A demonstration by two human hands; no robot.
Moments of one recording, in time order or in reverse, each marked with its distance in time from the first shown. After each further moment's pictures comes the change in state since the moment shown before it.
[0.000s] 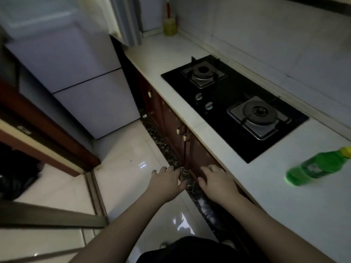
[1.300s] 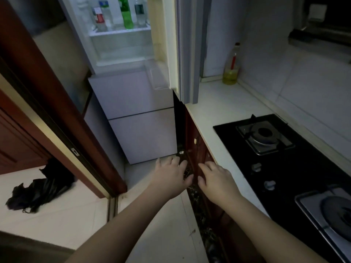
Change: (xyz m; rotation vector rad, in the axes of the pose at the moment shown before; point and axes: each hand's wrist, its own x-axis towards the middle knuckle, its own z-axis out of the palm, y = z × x) left_hand 0.129 -0.181 -0.166 0.005 0.304 -0.242; right_hand 0.252 -0.152 -0.125 -0.070 0.189 -0.411
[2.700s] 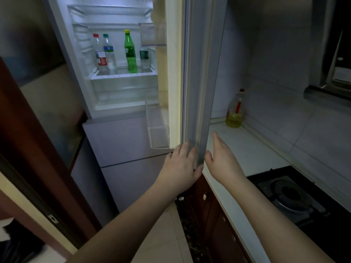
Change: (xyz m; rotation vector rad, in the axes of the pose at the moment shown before) left_hand 0.209 -0.123 -0.114 -0.170 0.315 0.093; right_hand 0.274 -0.042 -0.120 0.359 0.385 0.066
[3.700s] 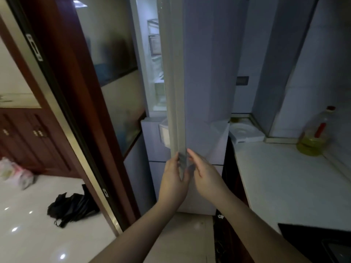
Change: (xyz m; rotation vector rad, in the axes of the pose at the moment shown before) left_hand -0.020 -0.051 0.019 -0.587 0.523 -0.645; right_hand 0.036 -0.055 0.073 0.444 -0.444 -0.394
